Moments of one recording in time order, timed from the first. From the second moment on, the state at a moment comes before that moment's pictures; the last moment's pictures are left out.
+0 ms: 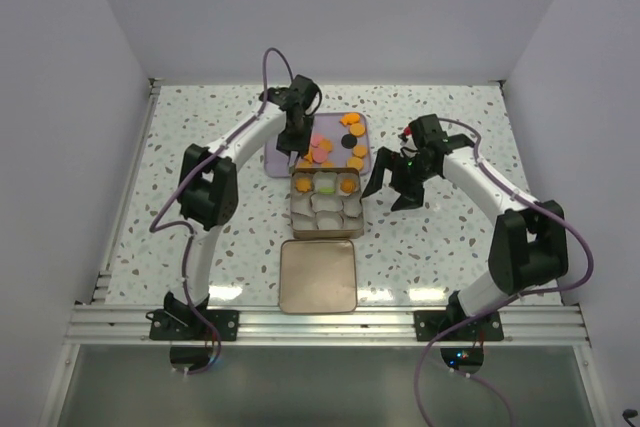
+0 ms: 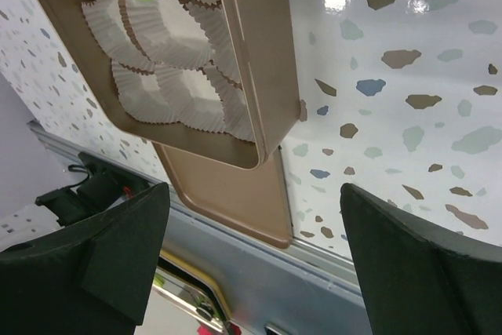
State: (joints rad) left arm -0.49 2.23 2.01 -0.97 -0.13 -0.34; right arm 0.27 1.57 1.18 -0.83 -0.44 0.56
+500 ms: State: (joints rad) left arm -0.48 1.96 1.91 -0.96 -0.09 -0.33; right arm 0.27 1.33 1.20 -0.90 -0.31 0.68
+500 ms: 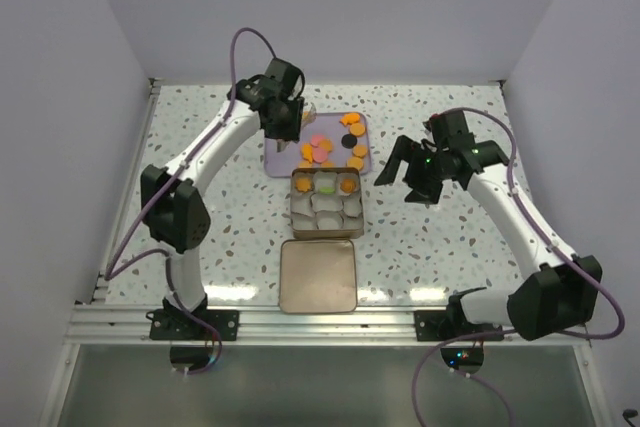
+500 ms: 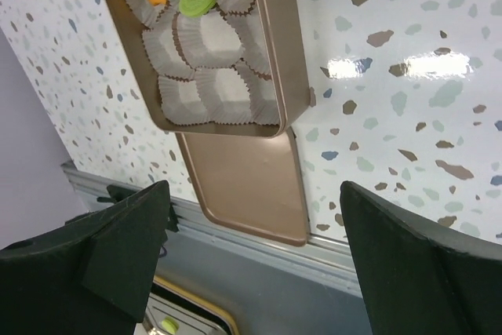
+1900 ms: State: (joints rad) left arm -0.58 1.22 1.24 -0.96 0.21 -0.16; right arm 0.27 1.32 1.00 -0.72 -0.39 0.68
